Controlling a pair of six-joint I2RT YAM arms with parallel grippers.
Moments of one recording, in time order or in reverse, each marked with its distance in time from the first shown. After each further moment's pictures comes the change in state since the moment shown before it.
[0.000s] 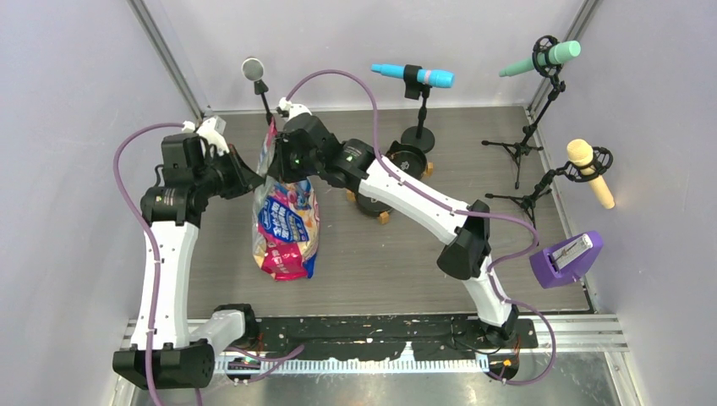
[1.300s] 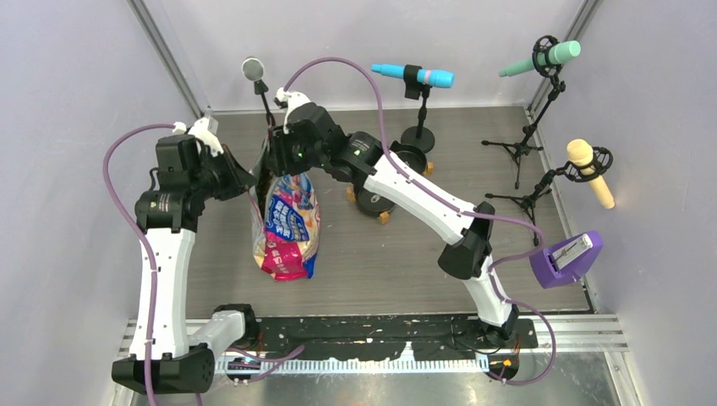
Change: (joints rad) left arm -0.008 -0.028 0.045 -0.052 -0.096 -0.012; right arm 0.006 -0.012 0.092 -0.061 0.023 -0.138
